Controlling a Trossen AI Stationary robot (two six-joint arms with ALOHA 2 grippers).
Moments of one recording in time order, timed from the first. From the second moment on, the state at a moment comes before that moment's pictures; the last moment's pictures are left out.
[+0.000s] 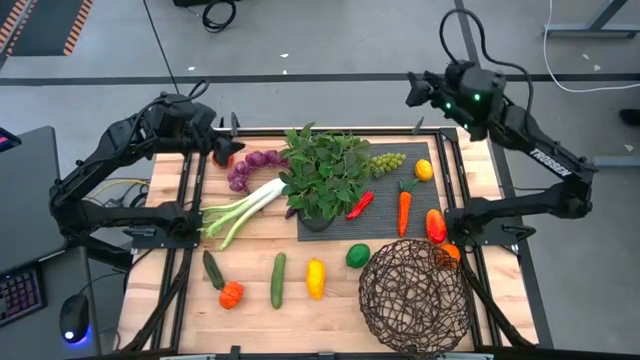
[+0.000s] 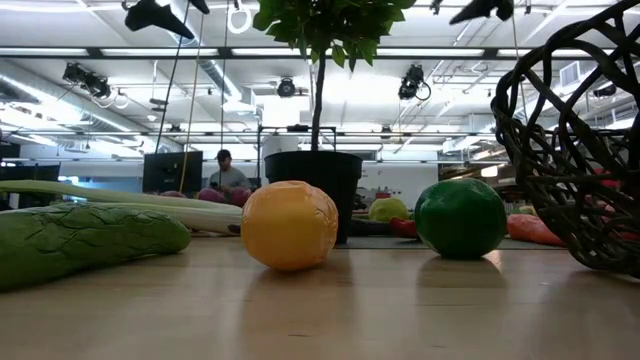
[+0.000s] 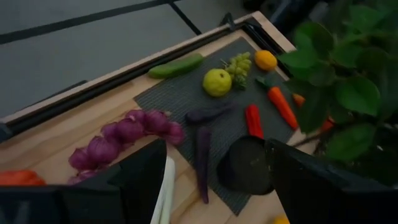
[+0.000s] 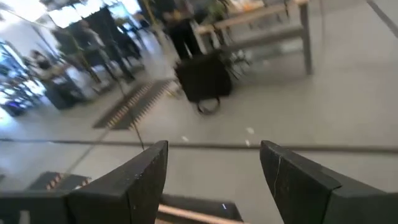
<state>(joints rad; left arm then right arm) 0.56 0.98 1.36 -1.00 0.03 -0.46 -0.53 1.05 1.42 -0.59 0.53 0.52</state>
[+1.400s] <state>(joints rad) 0.16 1.15 0.98 -0.97 0.37 -0.81 -0.36 1.10 1.44 -1.41 0.05 0.83</state>
